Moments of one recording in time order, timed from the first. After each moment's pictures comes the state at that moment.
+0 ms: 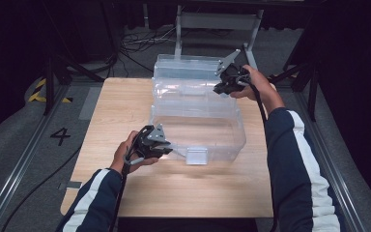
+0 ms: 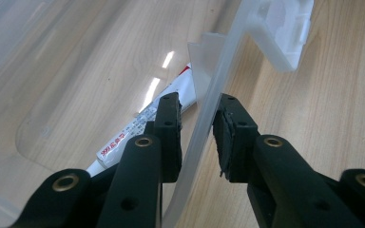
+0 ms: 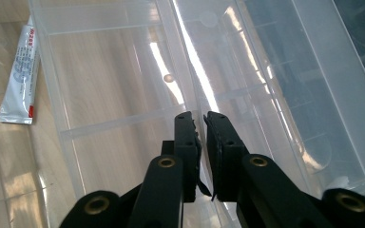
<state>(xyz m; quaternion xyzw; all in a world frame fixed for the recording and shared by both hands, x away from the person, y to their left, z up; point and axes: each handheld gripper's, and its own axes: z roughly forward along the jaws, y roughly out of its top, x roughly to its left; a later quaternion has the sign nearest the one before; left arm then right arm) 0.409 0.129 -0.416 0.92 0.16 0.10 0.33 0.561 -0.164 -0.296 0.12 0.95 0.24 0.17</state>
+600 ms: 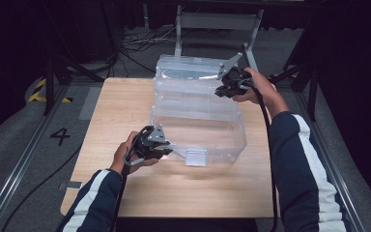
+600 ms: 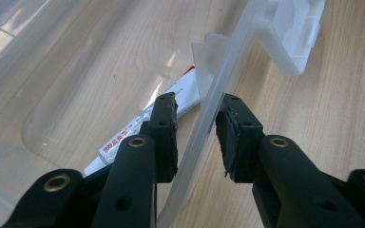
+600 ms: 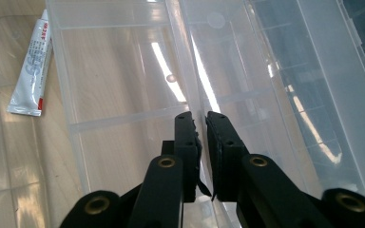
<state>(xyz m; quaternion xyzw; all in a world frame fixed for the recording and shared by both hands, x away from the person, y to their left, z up) 0.407 0.127 -0.417 0.92 0.16 0.11 0.33 0.544 -0.167 -0.293 0.11 0.95 0.24 0.18</state>
